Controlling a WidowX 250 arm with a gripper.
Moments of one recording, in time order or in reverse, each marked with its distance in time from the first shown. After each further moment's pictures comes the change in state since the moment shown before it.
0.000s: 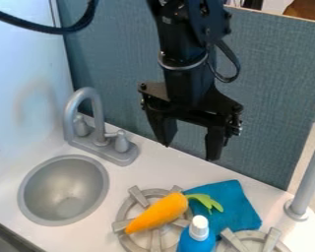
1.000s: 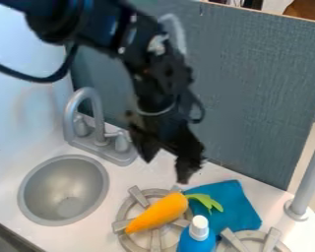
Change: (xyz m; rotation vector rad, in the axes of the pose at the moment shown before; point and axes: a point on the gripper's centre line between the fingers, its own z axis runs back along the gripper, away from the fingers) arm -0.004 0.039 -0.049 0.049 -0.070 -0.202
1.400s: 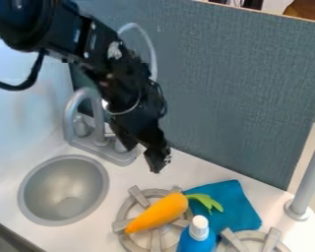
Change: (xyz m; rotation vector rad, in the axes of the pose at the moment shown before) arm 0.002 0.035 -0.015 -0.008 -0.082 -0.130
